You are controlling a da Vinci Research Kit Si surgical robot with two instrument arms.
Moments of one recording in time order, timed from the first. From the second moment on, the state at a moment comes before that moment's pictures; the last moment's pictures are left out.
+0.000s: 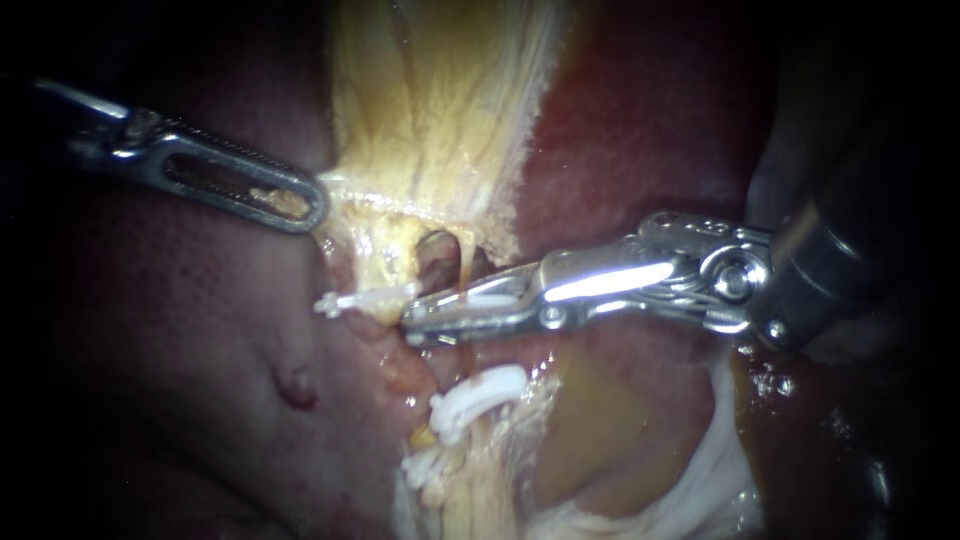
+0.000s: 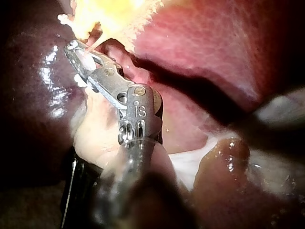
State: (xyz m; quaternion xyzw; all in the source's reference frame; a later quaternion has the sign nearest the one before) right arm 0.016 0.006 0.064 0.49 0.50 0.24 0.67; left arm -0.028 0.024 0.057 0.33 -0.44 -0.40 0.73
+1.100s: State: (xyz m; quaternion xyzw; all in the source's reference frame) right arm 0.016 0.005 0.068 0.30 0.54 0.24 0.75; left arm -0.028 0.023 0.057 0.33 -0.44 -0.40 0.73
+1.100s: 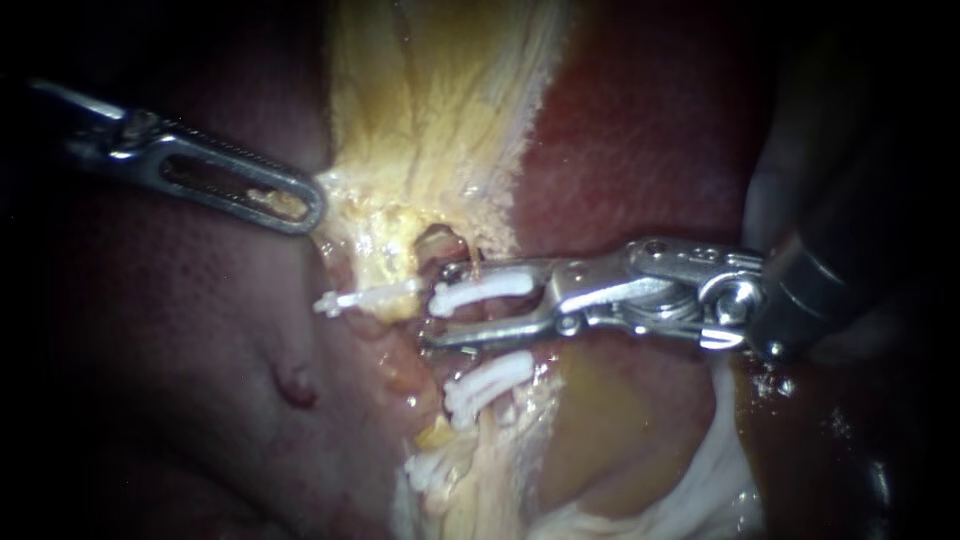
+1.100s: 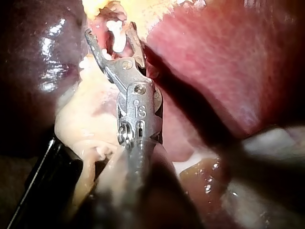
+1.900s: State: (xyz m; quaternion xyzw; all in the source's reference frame) right arm 0.005 0.006 0.062 0.22 0.58 0.14 0.78; left arm -0.027 0.023 0.057 0.33 -0.44 -0.40 0.73
